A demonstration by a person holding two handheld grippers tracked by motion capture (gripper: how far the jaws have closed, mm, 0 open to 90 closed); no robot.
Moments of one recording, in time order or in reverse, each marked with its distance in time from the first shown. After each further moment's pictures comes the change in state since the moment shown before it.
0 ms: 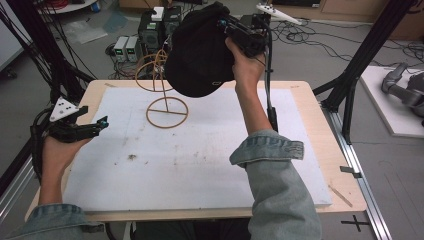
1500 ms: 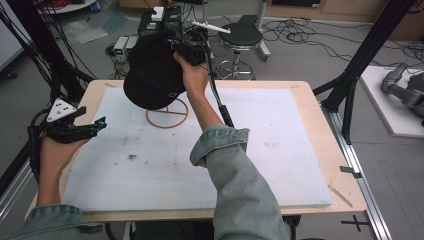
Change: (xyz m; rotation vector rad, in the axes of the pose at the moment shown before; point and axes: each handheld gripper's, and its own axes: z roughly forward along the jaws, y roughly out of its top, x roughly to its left) left arm 0.004 -0.004 -0.001 0.001 0.001 -0.014; right arm 0.029 -0.084 0.122 0.184 0.039 0.102
